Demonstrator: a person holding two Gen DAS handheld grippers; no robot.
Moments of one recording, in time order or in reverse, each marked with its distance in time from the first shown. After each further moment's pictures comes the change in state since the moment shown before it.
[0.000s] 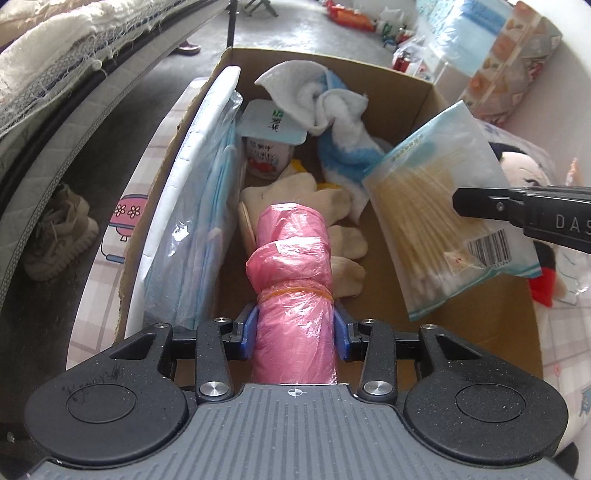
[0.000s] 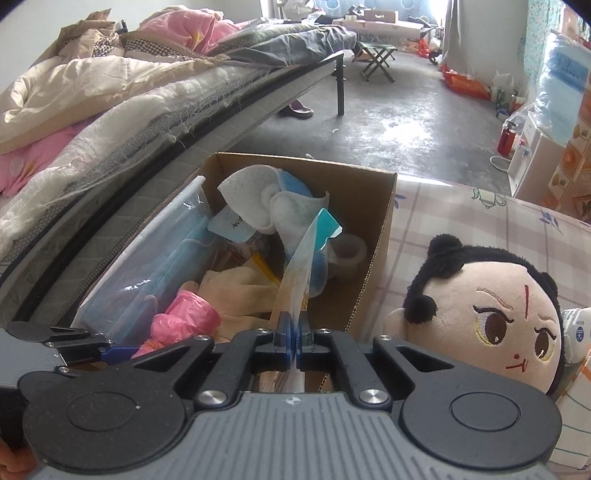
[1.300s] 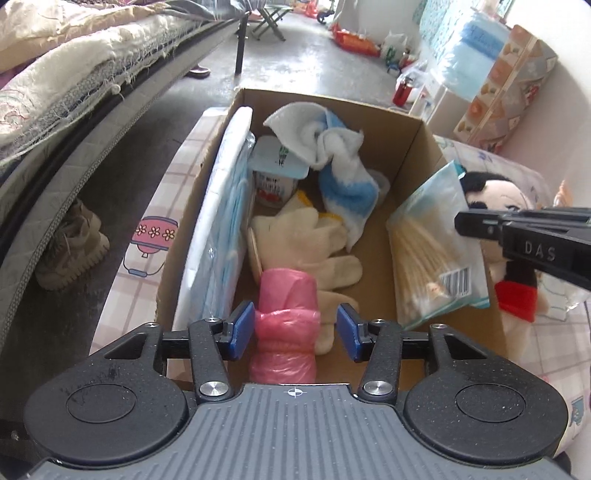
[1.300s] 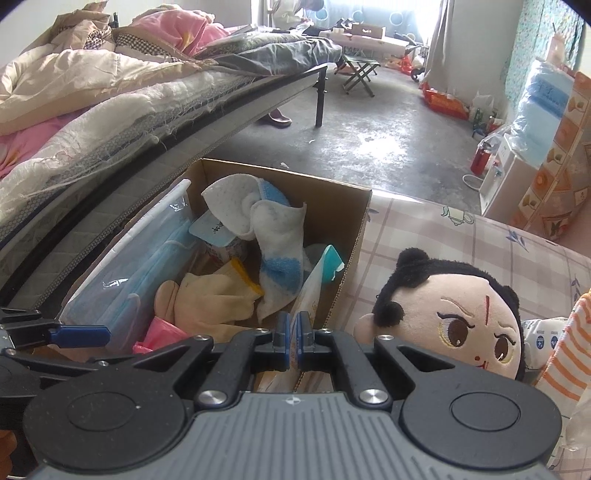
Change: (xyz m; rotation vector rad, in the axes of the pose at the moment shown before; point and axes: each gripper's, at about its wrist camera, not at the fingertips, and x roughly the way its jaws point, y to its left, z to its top) left arm -0.031 -0.003 0.000 -0.022 -0.088 0.013; right arm -0.017 0.008 -0.002 -0.050 -0.034 -0.112
